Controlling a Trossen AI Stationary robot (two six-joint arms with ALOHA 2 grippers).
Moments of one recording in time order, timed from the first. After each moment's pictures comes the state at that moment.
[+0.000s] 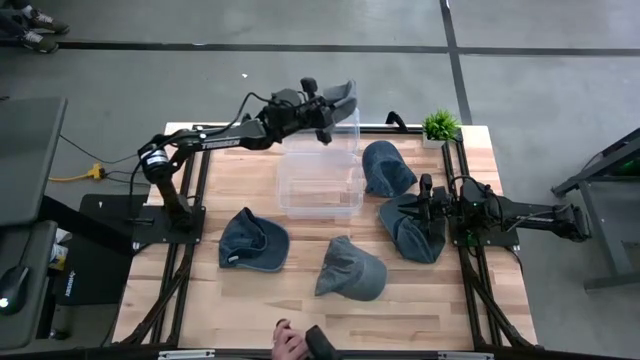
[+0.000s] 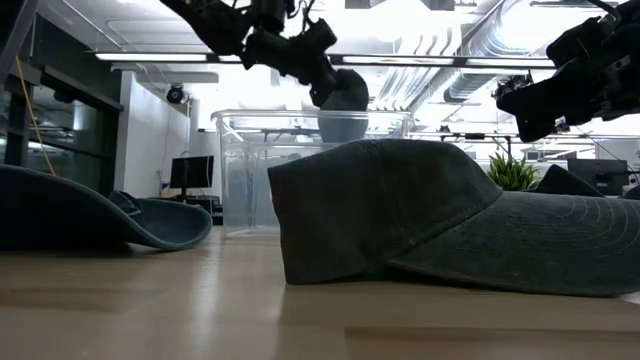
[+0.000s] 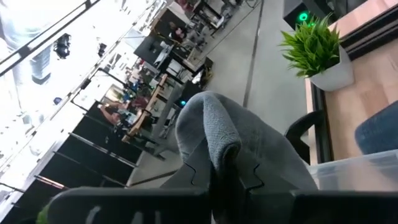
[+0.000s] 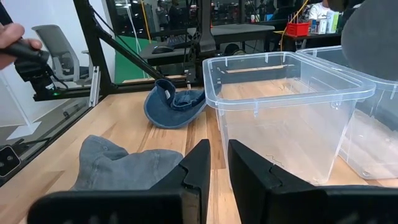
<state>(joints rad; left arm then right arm) 0.48 1.74 1.33 0.38 -0.13 0.91 -0.16 0.13 0.01 0.06 -0.17 0.10</state>
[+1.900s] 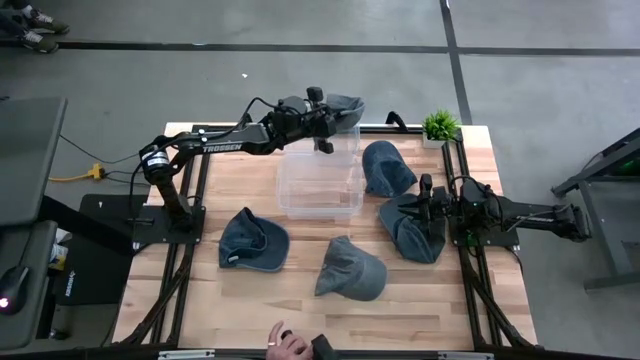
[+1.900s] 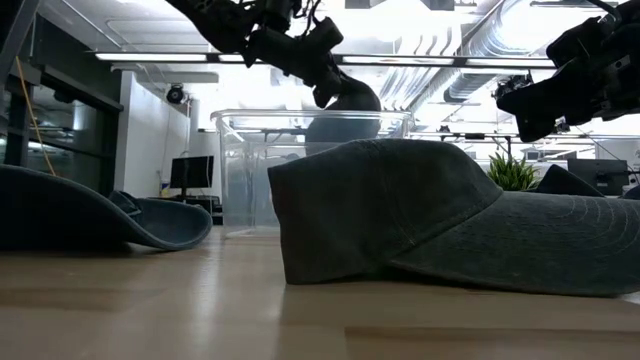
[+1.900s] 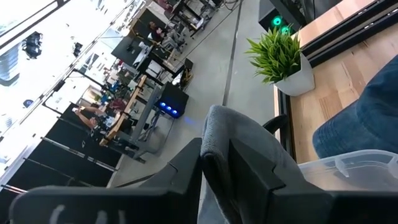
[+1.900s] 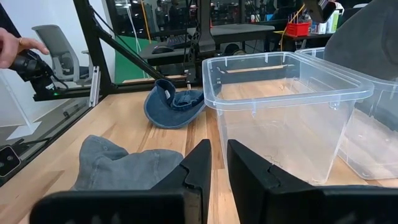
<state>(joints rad) 0.43 1.74 1.33 0.31 -0.12 0.87 -0.16 0.13 0.01 0.06 -0.17 0.10</state>
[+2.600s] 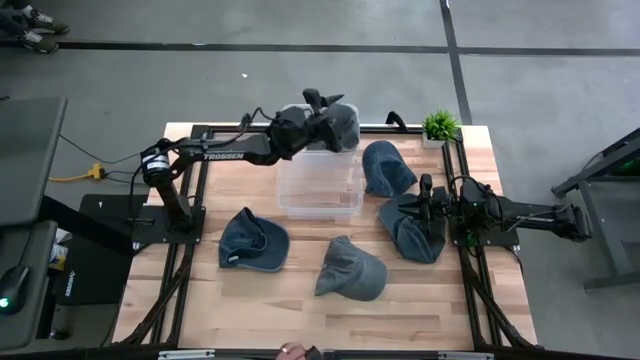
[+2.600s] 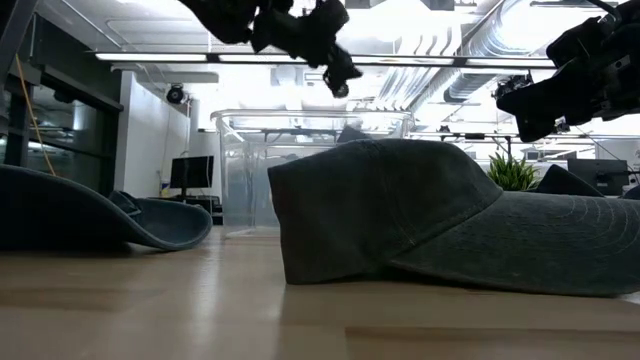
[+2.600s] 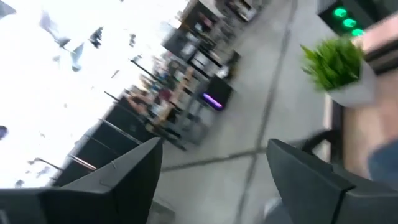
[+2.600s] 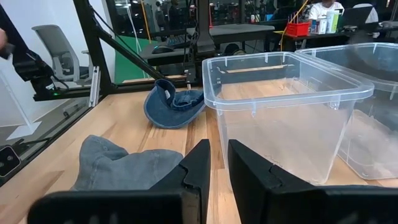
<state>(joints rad) 0.32 1.74 1.33 0.48 -0.40 0.93 -0.16 0.13 0.01 0.06 -0.17 0.10</state>
